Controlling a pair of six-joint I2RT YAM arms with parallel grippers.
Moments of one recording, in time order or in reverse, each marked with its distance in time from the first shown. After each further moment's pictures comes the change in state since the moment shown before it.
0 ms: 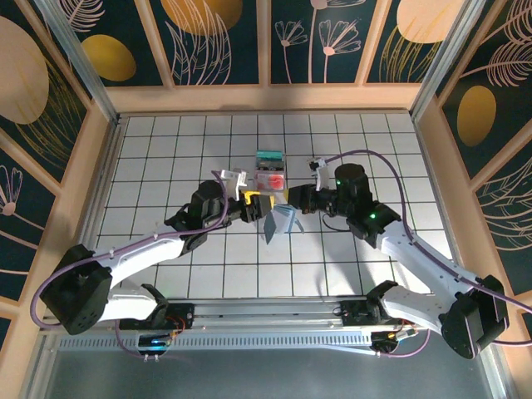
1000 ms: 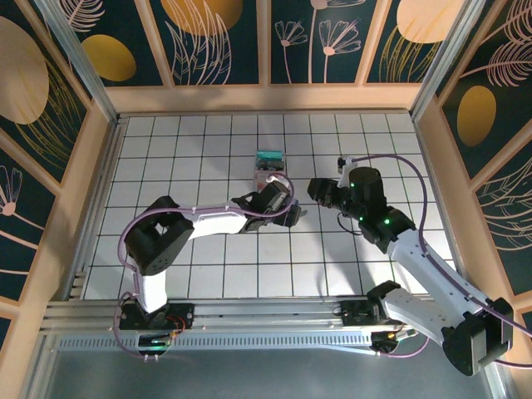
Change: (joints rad) left arm -0.175 0.593 0.489 -0.376 -0.444 0.133; right arm -0.079 -0.113 -0.025 -0.091 0.253 0.071
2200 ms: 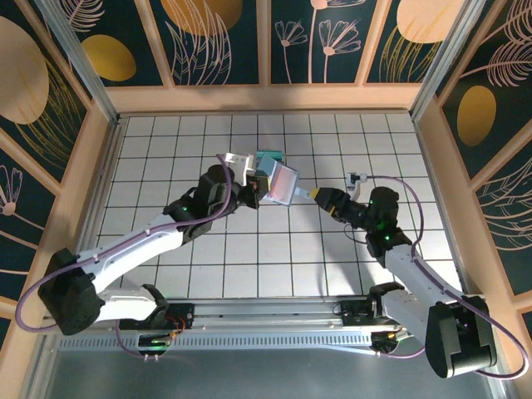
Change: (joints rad) left arm 0.103 -0.653 -0.230 0.126 0.254 -0.071; right arm -0.268 0.006 -0.381 0.626 -0.577 0.328
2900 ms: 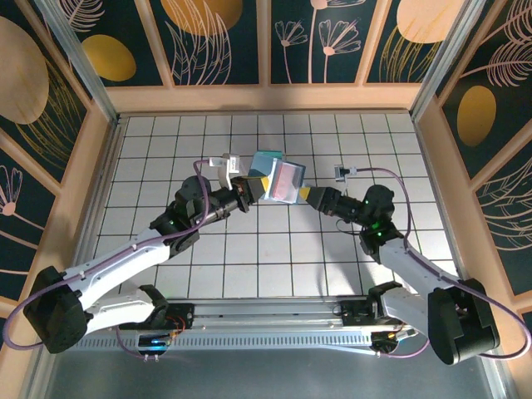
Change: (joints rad) left arm 0.026 -0.126 -0.167 0.303 0.175 -0.193; right arm 0.095 0.103 0.031 0.325 -0.109 0.047
